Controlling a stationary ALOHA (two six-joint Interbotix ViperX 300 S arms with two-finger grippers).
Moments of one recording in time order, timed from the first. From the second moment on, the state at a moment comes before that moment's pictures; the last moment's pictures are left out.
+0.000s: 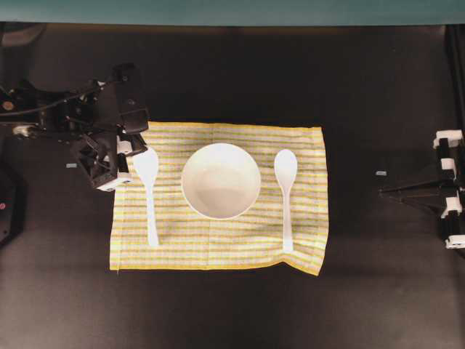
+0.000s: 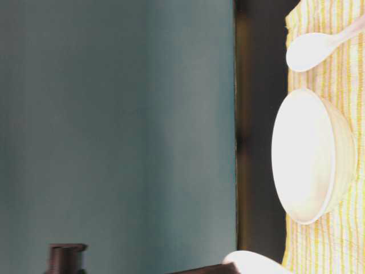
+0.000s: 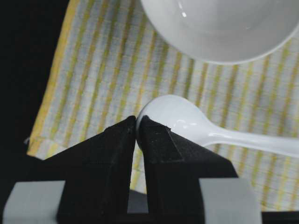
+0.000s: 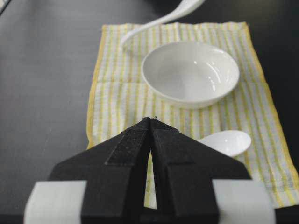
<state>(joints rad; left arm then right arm) 0.25 -0.29 0.80 0.04 0.45 -0.03 0.07 -1.08 1.40 0.01 -0.13 0.02</state>
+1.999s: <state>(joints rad) 0.11 -0.78 1.13 0.04 0.06 -0.08 0.07 -1.10 1.41 0.01 -0.13 0.02</state>
